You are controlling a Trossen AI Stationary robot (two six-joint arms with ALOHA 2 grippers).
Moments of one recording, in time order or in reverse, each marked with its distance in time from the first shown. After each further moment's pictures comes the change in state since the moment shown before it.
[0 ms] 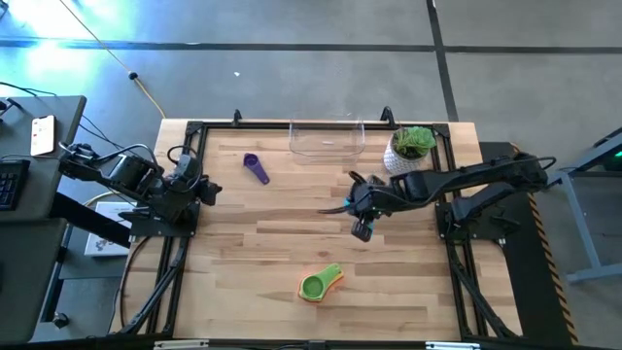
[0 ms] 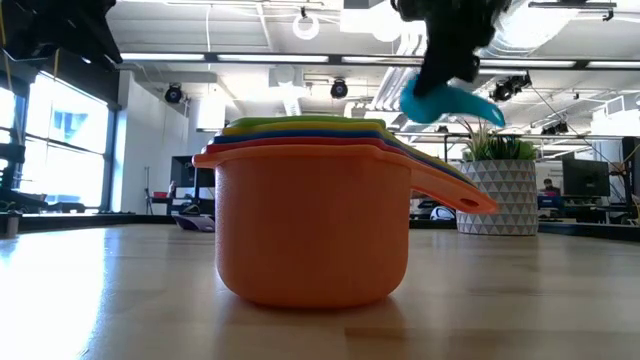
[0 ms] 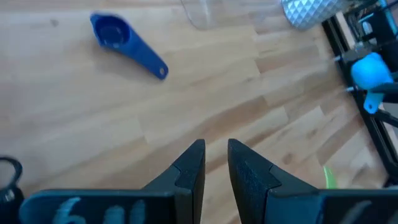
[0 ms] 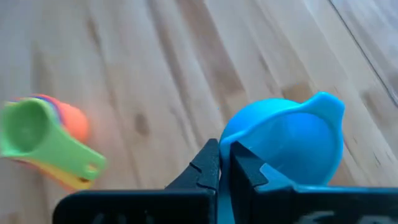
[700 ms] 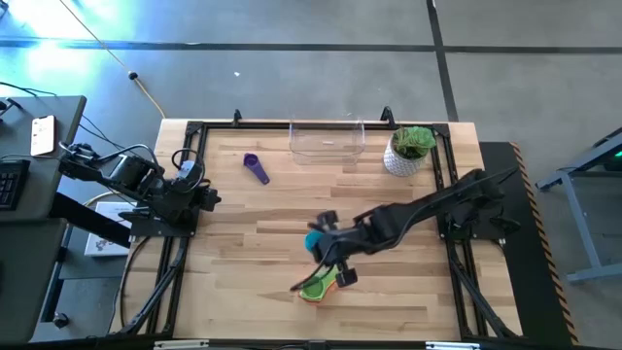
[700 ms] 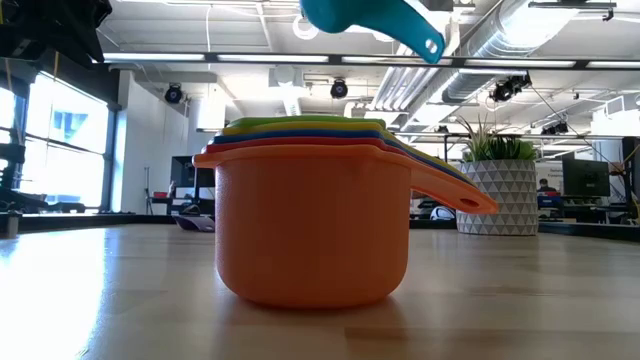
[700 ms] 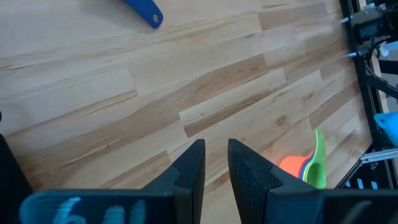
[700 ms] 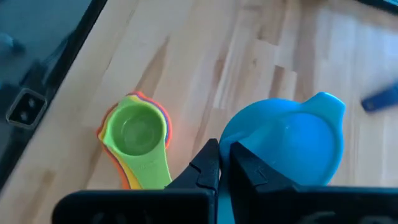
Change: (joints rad) left arm 0.000 0.001 0.000 0.001 0.179 -0.052; right arm 0.228 0.395 0.535 -0.089 -0.008 -0.504
